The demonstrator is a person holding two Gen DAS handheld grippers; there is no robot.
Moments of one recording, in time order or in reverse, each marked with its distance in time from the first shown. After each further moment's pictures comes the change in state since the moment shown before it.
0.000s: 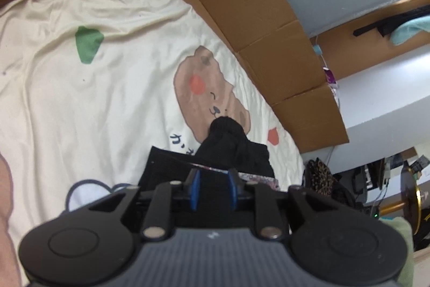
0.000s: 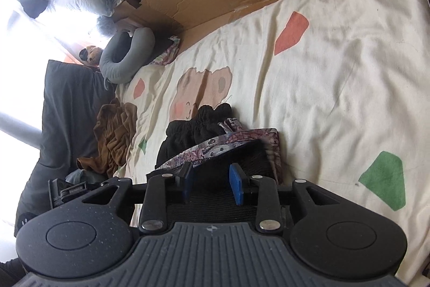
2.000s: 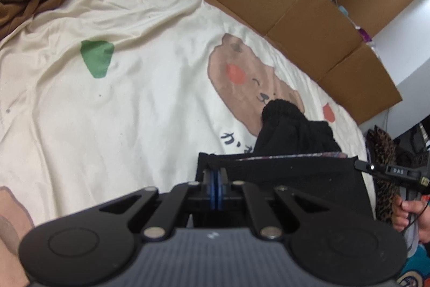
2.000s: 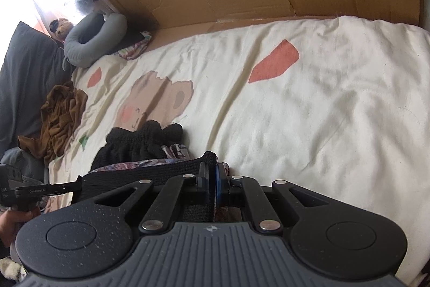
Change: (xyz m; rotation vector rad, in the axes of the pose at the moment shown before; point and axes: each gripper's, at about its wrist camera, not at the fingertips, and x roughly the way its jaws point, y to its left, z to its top) left arm 0.045 0.011 -0.006 0.234 -0.001 0.234; right arm 0.055 -0.006 0.021 -0.231 -0.038 -0.234
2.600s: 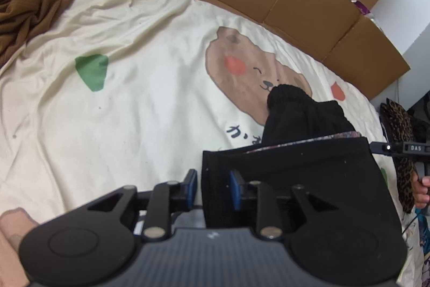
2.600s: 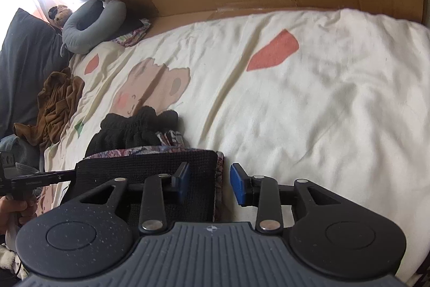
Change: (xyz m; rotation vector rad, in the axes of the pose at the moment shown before) left arm 0.002 -0.009 -0.001 0.120 0.020 0.065; right arm 0.000 -0.003 -0.003 -0.019 0.048 -0.008
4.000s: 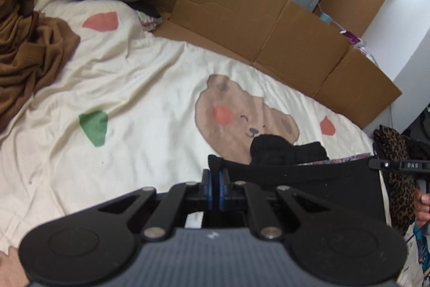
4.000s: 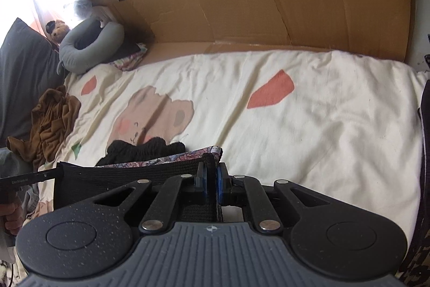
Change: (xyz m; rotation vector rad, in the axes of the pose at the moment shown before) left arm -0.032 -0.034 0.029 0.032 -0.155 0.028; right arm -0.033 0.032 0.015 -0.022 -0.127 -0.086
